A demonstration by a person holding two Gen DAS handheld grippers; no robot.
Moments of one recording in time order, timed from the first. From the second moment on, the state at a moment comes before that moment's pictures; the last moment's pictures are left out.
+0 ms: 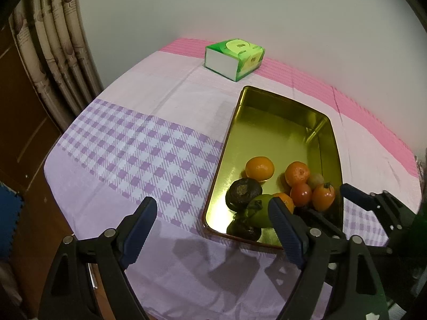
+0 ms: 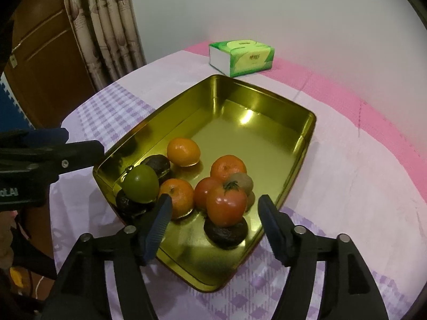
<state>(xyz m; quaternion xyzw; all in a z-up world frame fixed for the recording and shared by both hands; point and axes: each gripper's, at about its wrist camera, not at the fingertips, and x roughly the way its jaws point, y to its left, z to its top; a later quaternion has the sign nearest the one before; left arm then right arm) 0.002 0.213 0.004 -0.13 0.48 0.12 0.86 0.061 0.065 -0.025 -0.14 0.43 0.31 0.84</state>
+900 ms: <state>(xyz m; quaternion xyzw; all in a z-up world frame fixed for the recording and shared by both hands) 0.003 0.200 0.002 -0.09 0.48 0.12 0.86 0.039 0.040 -0.025 -0.13 0.46 0.26 0.84</state>
